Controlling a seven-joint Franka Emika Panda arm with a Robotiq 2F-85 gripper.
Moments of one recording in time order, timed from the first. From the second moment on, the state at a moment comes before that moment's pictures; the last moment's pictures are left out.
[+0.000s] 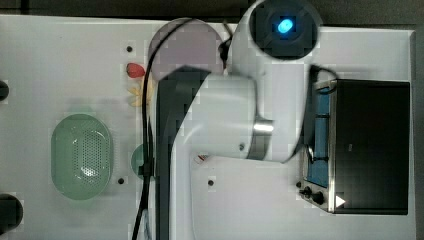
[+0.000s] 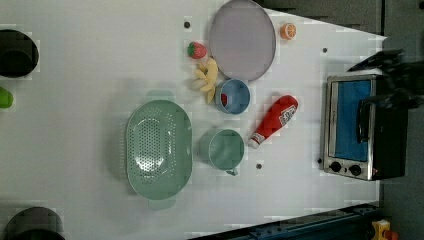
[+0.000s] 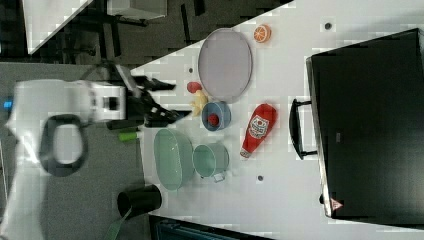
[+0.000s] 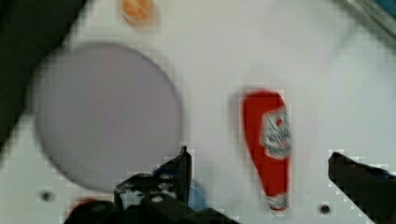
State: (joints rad) arm 0.09 0.12 -0.18 -1.71 0.03 0.29 0.09
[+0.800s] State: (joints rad) arm 0.10 0.11 -0.13 -1.57 0.01 0.14 0.09
